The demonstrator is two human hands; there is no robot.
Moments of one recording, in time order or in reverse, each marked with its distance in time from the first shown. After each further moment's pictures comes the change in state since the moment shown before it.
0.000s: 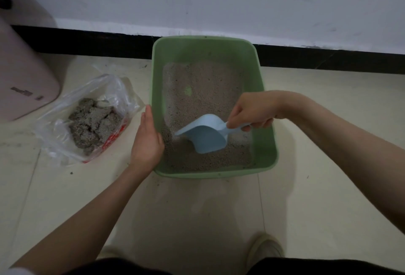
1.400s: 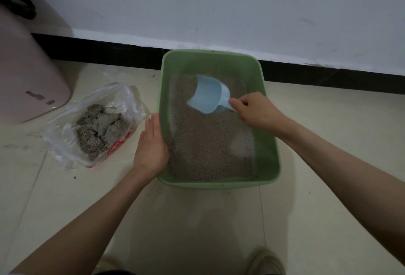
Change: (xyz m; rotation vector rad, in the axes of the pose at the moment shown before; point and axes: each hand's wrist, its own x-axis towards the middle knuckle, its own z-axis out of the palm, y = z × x) left_hand -0.001 0.010 -0.013 0.167 -0.045 0.042; right_hand 0.024 -0.001 0.013 0.204 0.641 -0.090
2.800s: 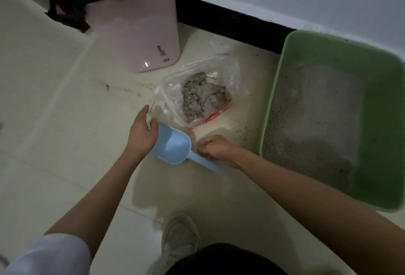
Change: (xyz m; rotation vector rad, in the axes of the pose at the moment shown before) left_hand -0.077 -0.194 -0.106 -0.329 0.218 -0.568; right_hand 0.007 -0.139 0.276 0.278 -0.638 0.146
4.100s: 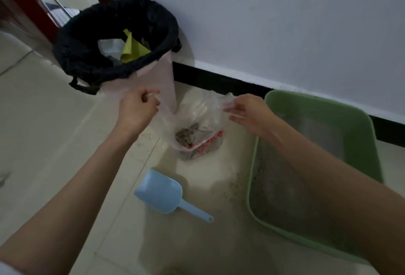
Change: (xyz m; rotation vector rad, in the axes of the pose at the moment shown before) left_hand 0.045 0.152 -0.077 -0.251 0.209 0.247; right_hand -0.041 -0.111 -0.161 0.689 0.253 -0.388
